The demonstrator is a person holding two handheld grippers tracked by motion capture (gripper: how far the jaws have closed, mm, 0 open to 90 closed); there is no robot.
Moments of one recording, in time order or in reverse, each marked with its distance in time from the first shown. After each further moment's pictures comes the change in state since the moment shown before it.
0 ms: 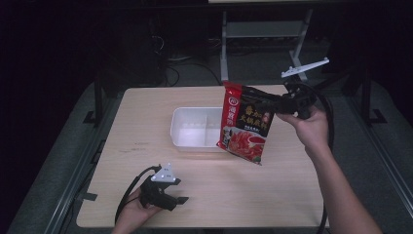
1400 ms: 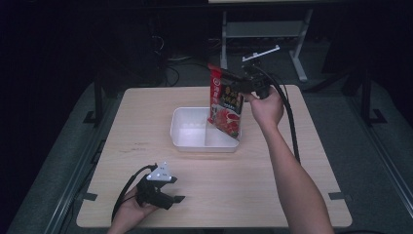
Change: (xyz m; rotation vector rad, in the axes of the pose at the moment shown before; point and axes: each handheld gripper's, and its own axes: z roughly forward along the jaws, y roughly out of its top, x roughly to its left) left arm 0.007 -0.006 -0.006 -0.005 0.009 0.000; right arm -0.013 0.053 0.098 -0.001 -0.261 0.070
